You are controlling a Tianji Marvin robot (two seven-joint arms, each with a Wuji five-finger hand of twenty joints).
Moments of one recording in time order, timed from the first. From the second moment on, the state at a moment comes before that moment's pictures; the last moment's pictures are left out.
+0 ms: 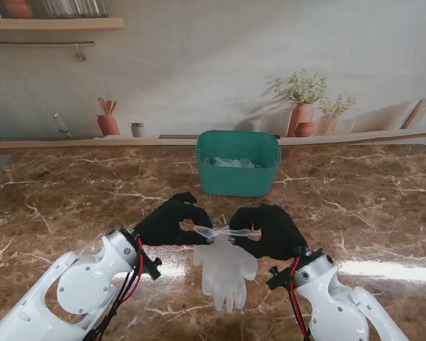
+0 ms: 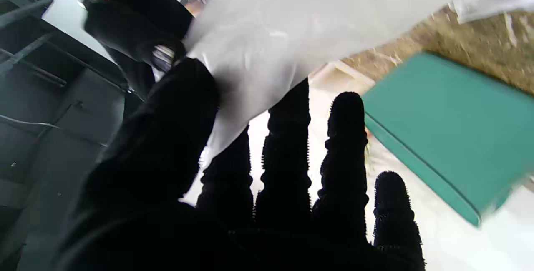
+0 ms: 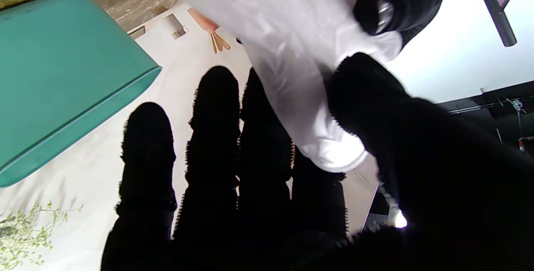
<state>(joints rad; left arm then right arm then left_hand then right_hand) 1.65 -1.08 -1.17 -1.86 0.31 -0.31 -0.17 -1.91 -1.13 1.32 -1.99 -0.57 -0.30 -0.14 0.84 -0.49 0.43 -0.14 0.91 -0.17 0.88 0.34 1.17 0.02 0.41 0.44 0.73 0.18 0.48 0.77 -0.02 0.16 0.46 0.92 0.49 -0.76 1.16 -0.27 0.95 -0.21 0.92 0.74 1.26 -0.07 0.60 0.92 0.99 -0.01 0.87 0.75 0.54 0.16 1.25 0.82</state>
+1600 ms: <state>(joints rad) 1.38 -1.14 -0.87 -1.50 0.35 0.01 -0.03 -1.51 -1.14 1.07 -1.53 -0.47 -0.05 -0.11 0.84 -0.49 0.48 -0.14 0.98 -0.05 0.90 0.31 1.28 0.06 0.47 0.37 0.81 0.21 0.60 0.81 -0.03 0.17 0.87 0.80 0.50 -0.74 1.13 -0.27 0.95 -0.21 0.92 0.65 1.31 -0.07 0.60 0.89 1.05 -0.01 0.92 0.78 0.57 0.16 1.30 0.82</state>
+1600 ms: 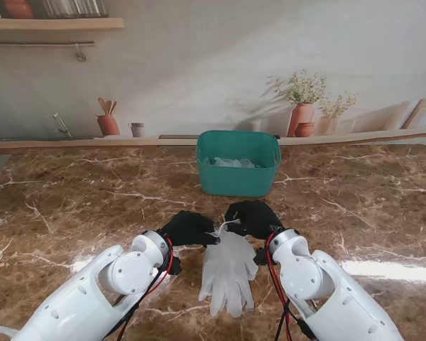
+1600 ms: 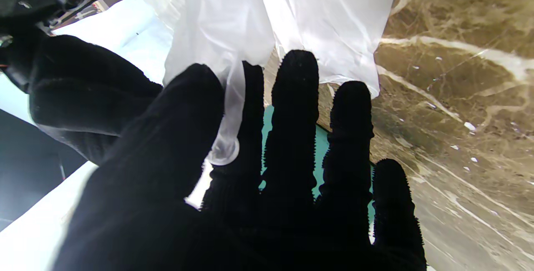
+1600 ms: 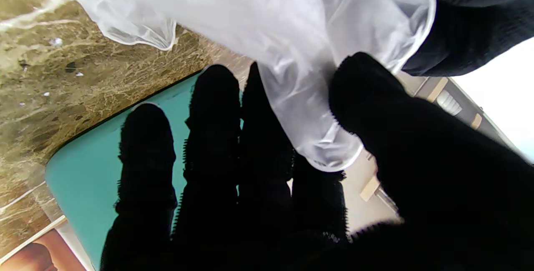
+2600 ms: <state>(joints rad) 1.27 -1.16 -0.79 -1.37 0.51 0.20 -0.02 -1.35 -1.17 0.88 -1.28 -0.67 0.12 -0.26 0.67 -0.46 0.64 -0.15 0.56 0.08 0.28 0.21 0.56 0.09 0.32 0.30 0.37 0.13 0.37 0.64 -0.06 0.15 0.61 0.70 0.35 -0.72 1.02 -0.16 0.74 -0.07 0.40 0.56 0.91 -0.07 0.43 0.62 0.82 -0.01 0.72 0.70 0.45 0.08 1.27 0.82</state>
